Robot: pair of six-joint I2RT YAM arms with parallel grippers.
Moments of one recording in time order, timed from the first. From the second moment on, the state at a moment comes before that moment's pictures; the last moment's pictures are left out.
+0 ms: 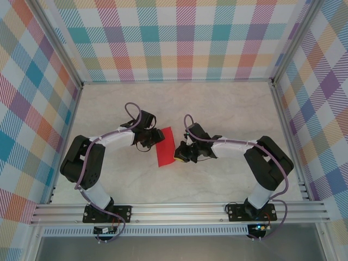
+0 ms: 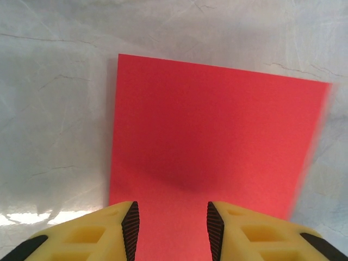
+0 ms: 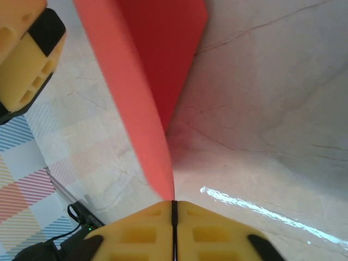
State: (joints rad) left arm -0.46 1.69 0.98 -0.33 0.20 -0.85; right arm 0.75 1.69 0.87 -0.13 -0.50 1.06
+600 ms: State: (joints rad) left arm -0.46 1.71 0.93 -0.19 0.33 -0.83; right arm 0.75 1.60 0.86 -0.33 -0.44 1.05
